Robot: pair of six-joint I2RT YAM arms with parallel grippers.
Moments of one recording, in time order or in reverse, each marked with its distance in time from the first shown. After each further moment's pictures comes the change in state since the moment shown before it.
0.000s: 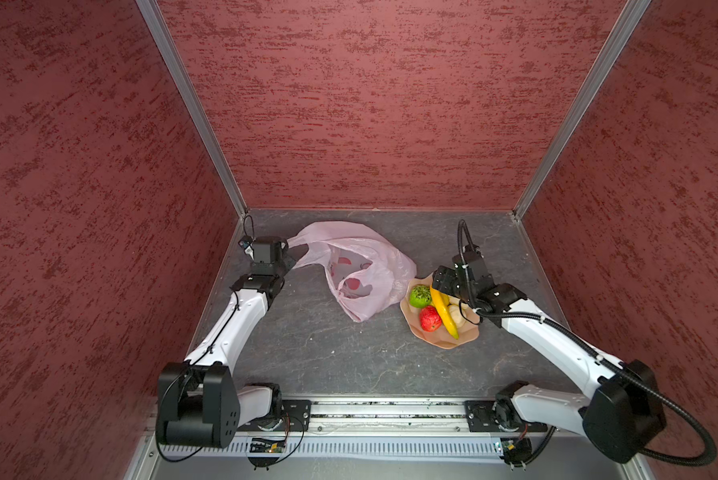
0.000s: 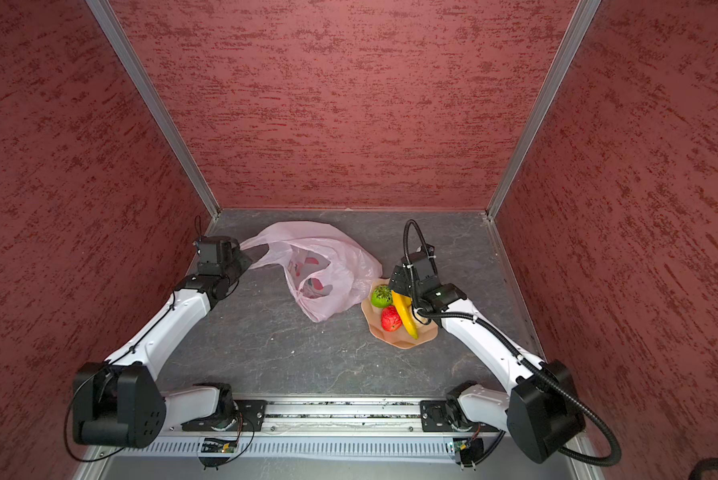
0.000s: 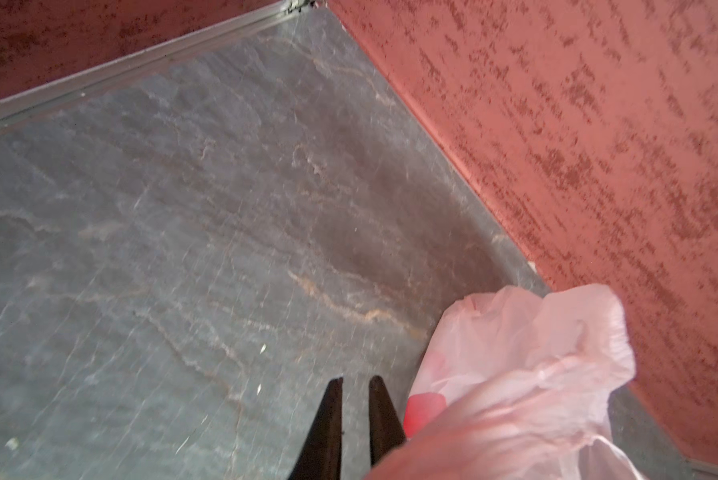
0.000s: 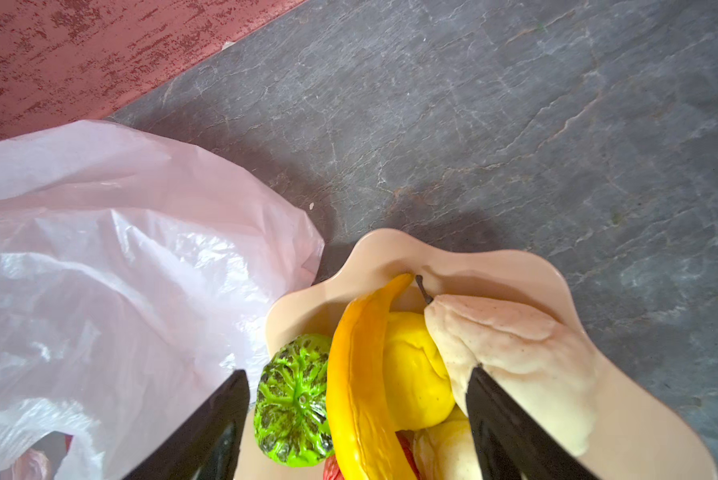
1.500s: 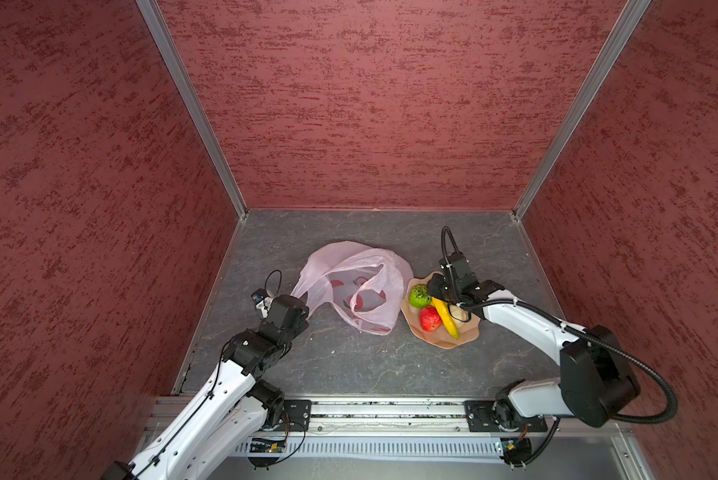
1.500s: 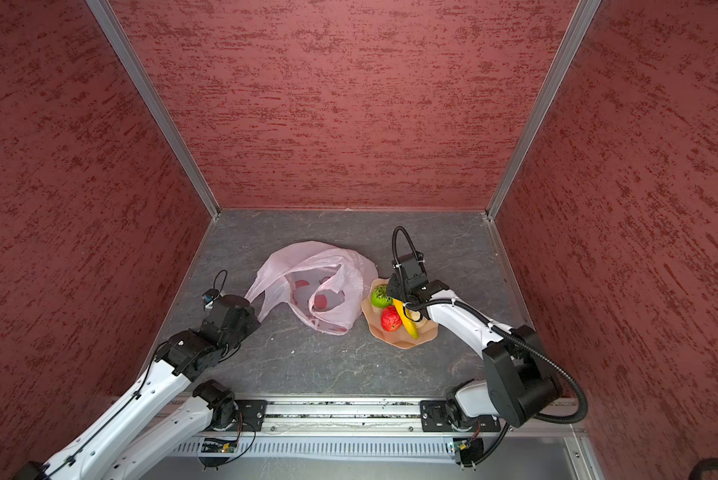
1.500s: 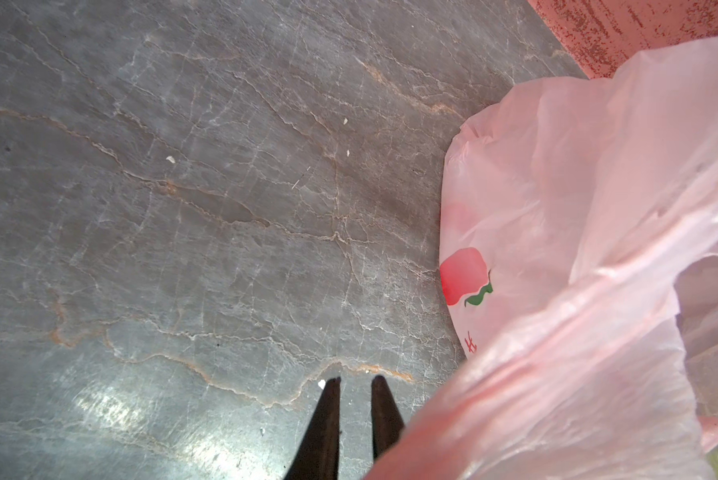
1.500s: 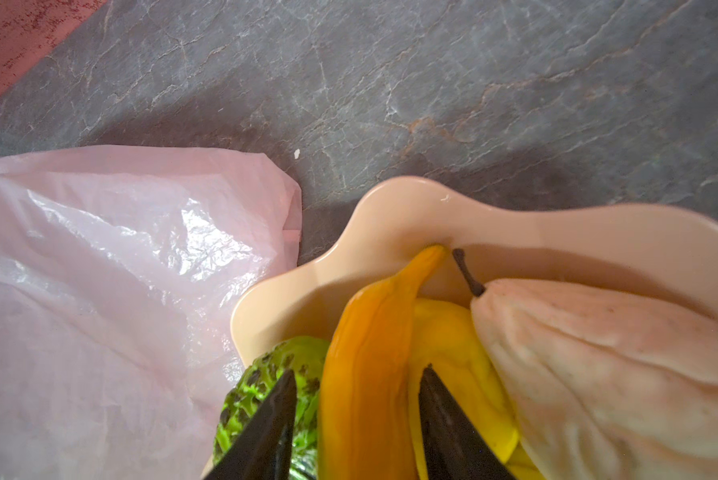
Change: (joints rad) left arm -0.447 -0.608 -0.338 -0.533 -0.175 -0.202; right arm 0.000 0.186 -0.030 0.099 -0.101 0.074
